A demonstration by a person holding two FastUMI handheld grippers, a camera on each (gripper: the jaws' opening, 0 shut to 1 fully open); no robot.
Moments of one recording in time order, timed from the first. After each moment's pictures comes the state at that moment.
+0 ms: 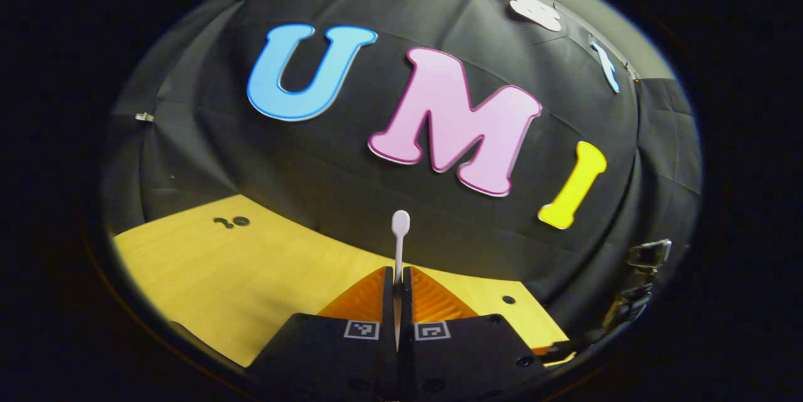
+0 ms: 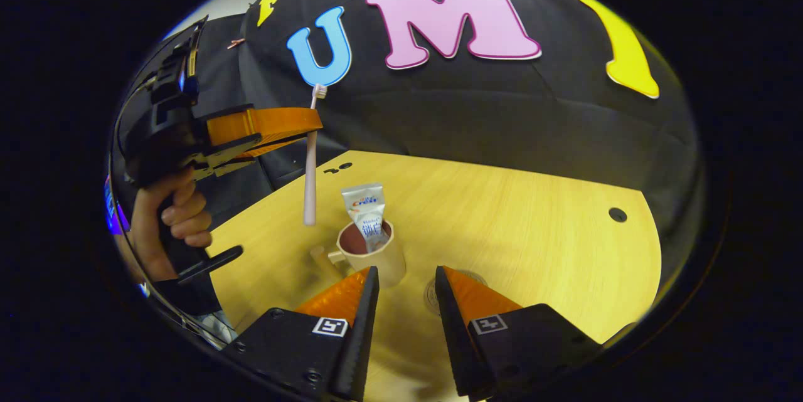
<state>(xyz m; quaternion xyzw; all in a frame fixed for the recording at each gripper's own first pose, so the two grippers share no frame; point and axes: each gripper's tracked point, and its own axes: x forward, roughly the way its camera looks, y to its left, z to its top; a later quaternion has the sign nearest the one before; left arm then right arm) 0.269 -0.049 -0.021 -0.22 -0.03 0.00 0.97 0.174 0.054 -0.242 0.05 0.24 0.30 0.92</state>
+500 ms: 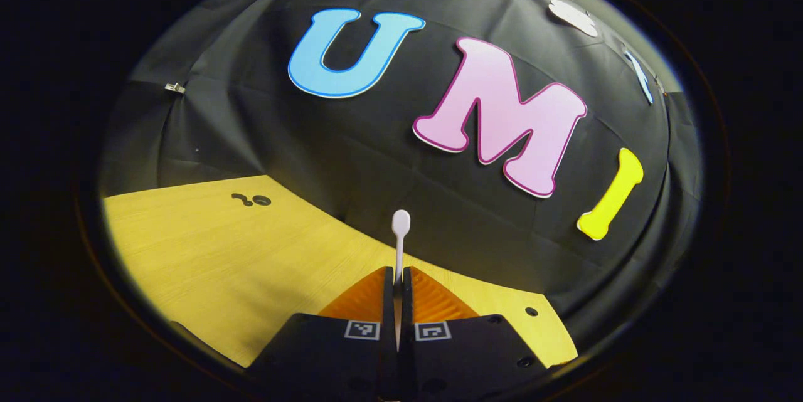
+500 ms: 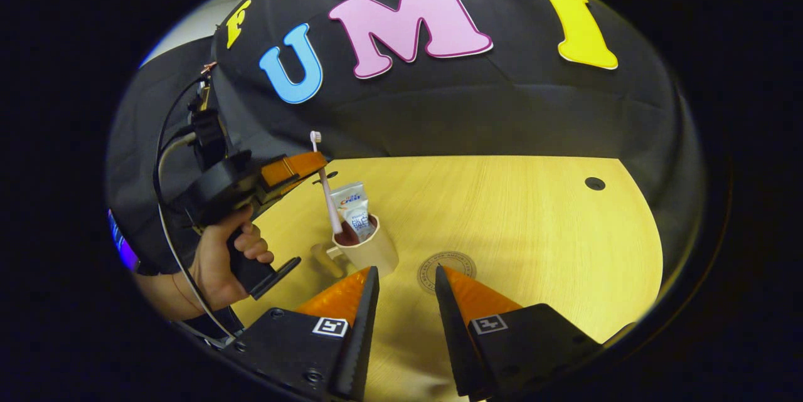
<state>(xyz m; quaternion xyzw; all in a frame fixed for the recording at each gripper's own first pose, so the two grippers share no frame) 0.306 -0.052 -0.078 -0.27 -0.01 0.04 0.96 0.158 0.024 -0.236 0.10 0.25 0.25 0.93</state>
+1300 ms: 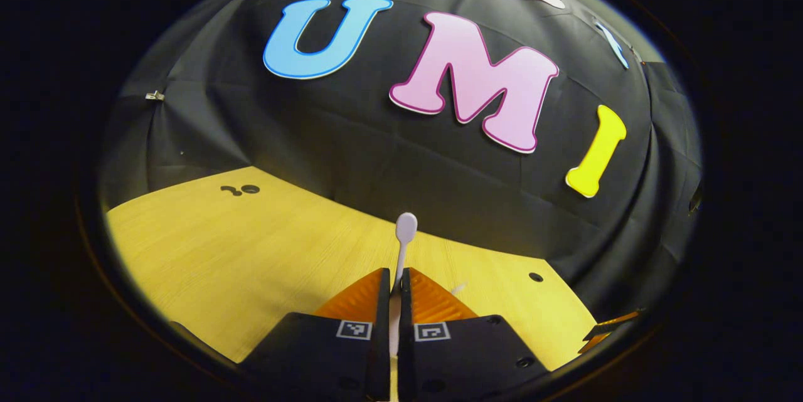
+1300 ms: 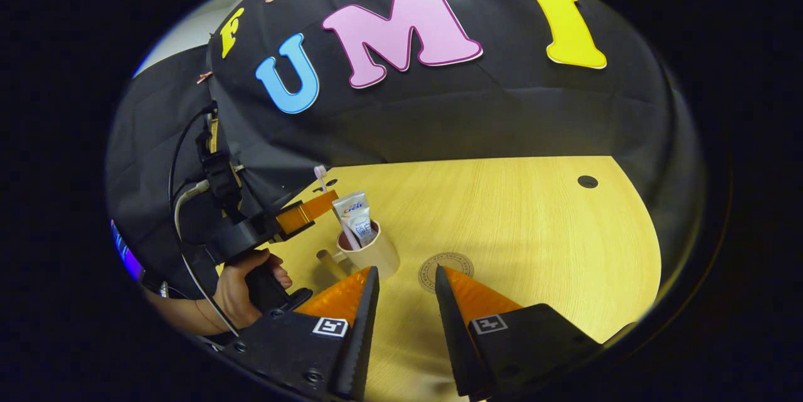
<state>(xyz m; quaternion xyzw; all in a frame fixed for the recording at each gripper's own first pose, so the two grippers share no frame) 0.286 -0.079 -0.121 -0.22 0.04 -0.01 0.97 0.147 0.023 -0.220 0.12 0.25 0.25 0.93</state>
